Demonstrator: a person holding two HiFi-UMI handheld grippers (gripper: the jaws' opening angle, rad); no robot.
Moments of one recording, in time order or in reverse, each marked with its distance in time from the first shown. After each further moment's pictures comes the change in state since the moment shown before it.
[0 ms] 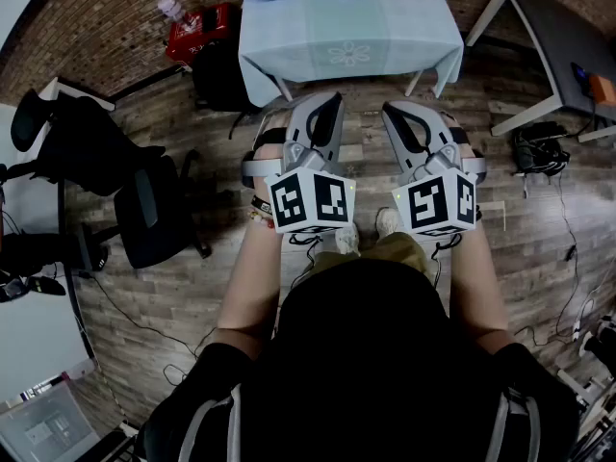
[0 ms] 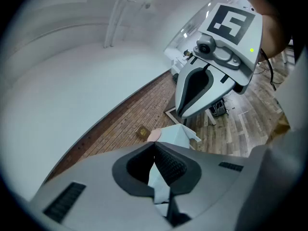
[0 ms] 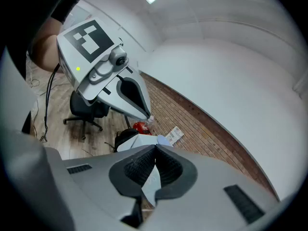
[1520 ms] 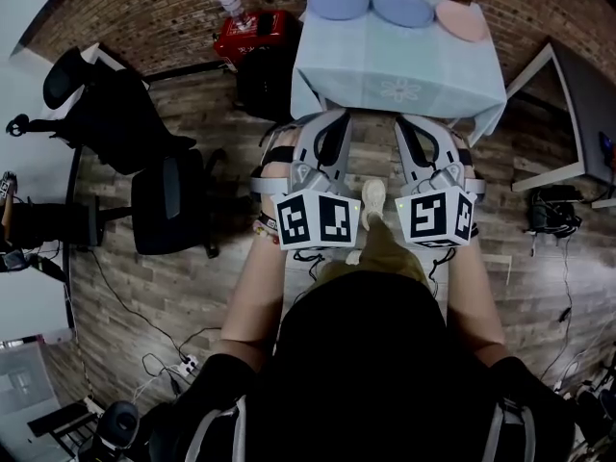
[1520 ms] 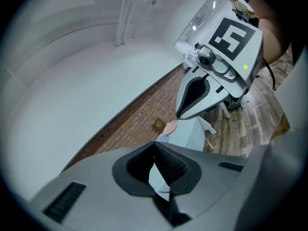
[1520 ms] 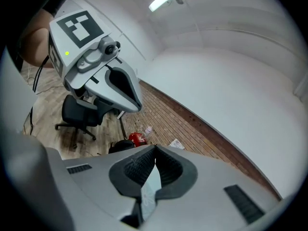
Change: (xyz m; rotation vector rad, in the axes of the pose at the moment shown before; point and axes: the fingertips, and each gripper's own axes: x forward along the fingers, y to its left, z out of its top) left arm -0.034 0.081 -0.064 -0.029 0.060 0.155; right arm 0.078 0.007 0.069 -0.016 -0.112 -0.021
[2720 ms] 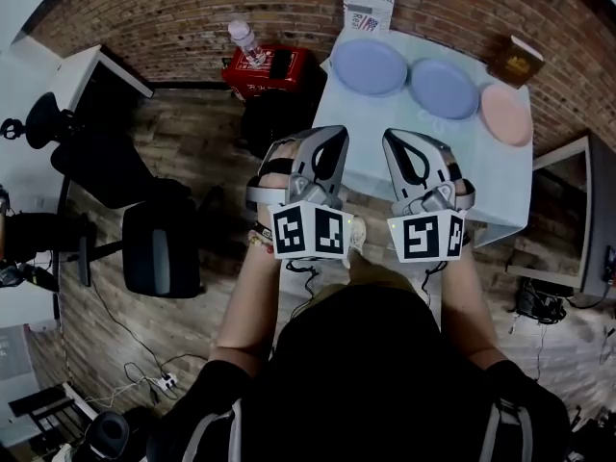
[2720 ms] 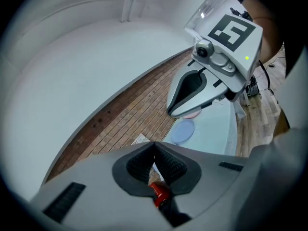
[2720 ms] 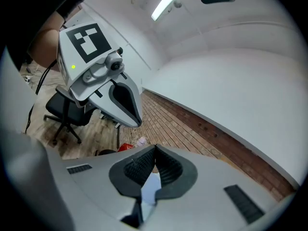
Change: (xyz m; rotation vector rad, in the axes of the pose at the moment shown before) left arm 0.315 0.171 -0.126 -0.025 0.114 0.027; right arm 0.351 -0.144 -0.018 -0.053 -0.216 0.096
